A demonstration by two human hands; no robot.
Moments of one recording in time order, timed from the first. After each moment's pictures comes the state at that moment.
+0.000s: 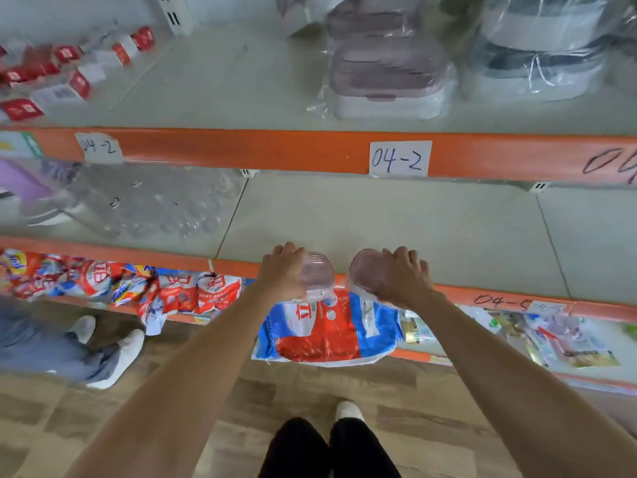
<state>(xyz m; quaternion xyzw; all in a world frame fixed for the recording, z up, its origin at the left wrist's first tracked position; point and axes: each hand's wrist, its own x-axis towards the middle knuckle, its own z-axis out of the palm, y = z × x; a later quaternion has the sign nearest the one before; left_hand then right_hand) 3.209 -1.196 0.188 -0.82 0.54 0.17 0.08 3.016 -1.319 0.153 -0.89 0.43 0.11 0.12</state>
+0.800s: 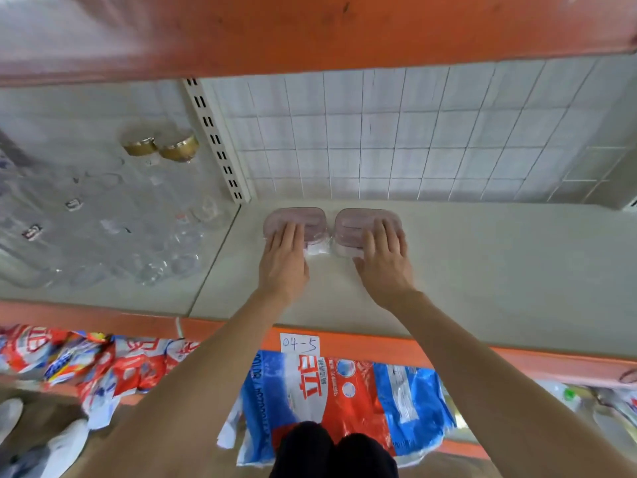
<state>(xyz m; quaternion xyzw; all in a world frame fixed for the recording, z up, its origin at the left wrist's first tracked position) 3.343 -1.300 0.038 -0.83 0.55 -0.07 -0.06 3.179 -1.393 0.032 -0.91 0.40 -0.07 0.00</state>
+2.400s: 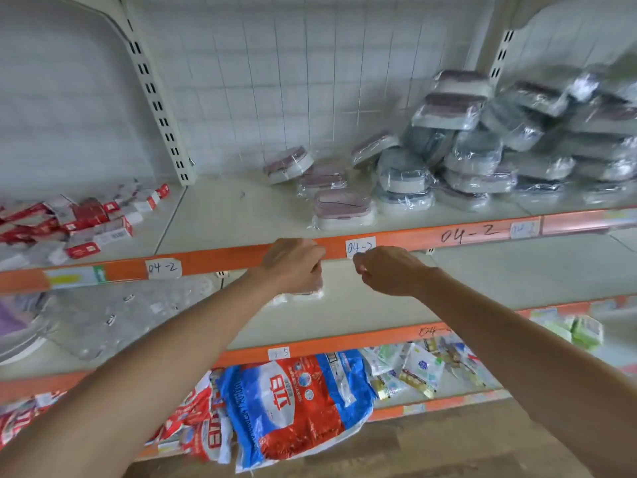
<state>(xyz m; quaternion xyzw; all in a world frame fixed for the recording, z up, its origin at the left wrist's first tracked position) 3.207 -1.186 0.422 -0.61 0.79 -0.08 -0.05 3.015 -1.244 0.422 -0.93 0.38 0.01 0.02</state>
